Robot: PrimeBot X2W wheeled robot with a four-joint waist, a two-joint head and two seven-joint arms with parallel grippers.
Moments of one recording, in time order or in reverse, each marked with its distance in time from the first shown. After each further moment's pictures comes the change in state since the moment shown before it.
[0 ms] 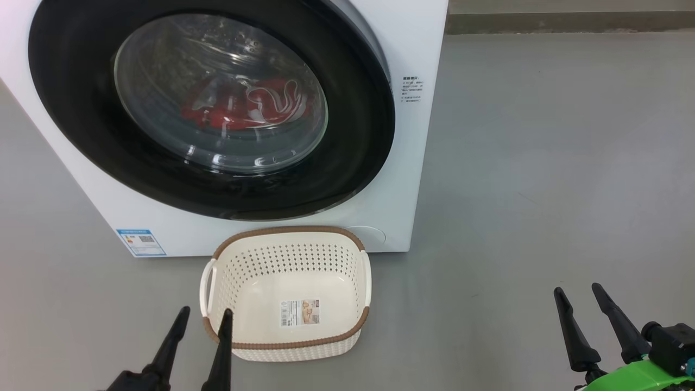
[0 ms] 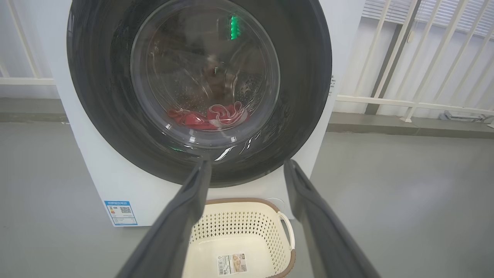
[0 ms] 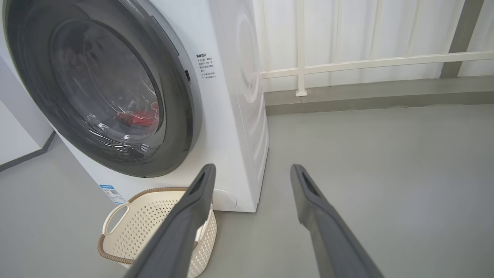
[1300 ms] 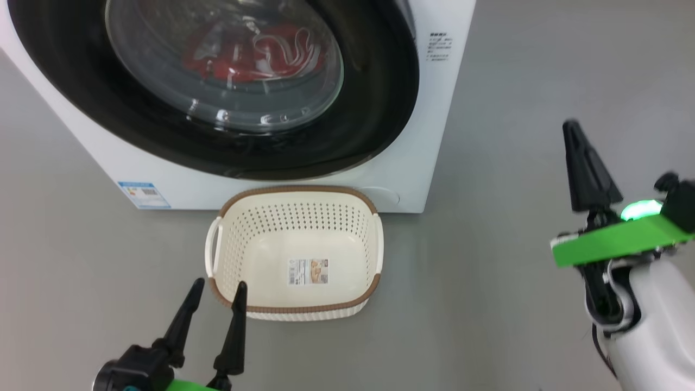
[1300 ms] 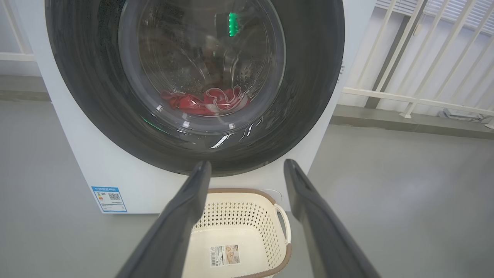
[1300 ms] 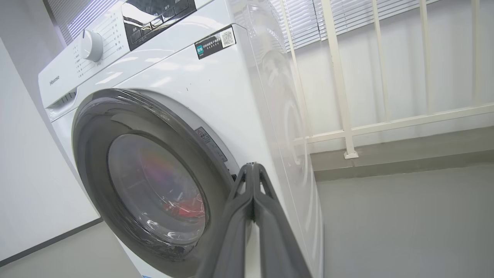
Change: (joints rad) left arm -0.067 0.002 -0.049 -0.002 -0.035 0.009 -0.002; right arm -0.421 0.027 0.057 0.006 0.152 0.000 -0.008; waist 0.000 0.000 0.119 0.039
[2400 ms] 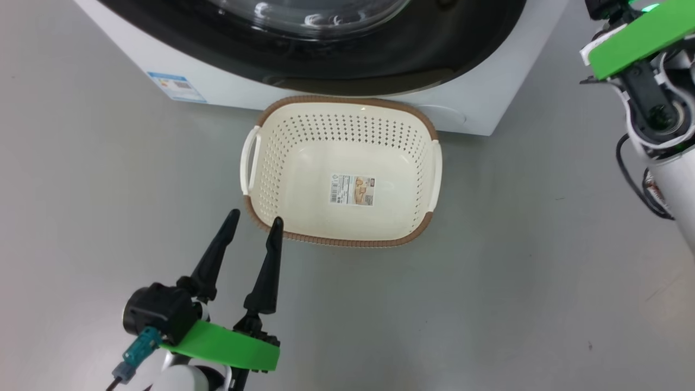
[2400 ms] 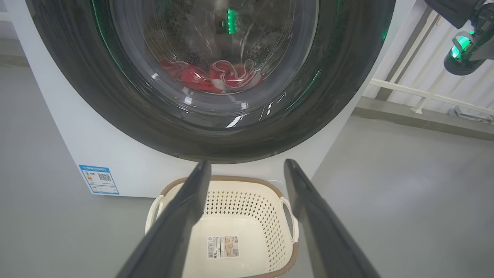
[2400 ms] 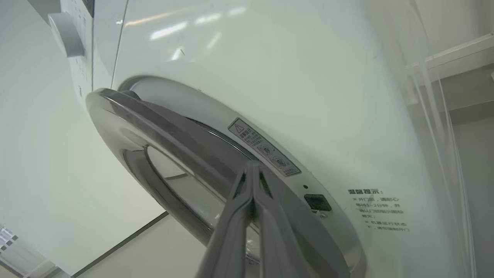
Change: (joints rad) left arm -0.201 -0.002 -0.122 -0.004 -0.080 0.009 0.000; right arm -0.664 -0.211 0.387 0.211 0.631 0.000 0.172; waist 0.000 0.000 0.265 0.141
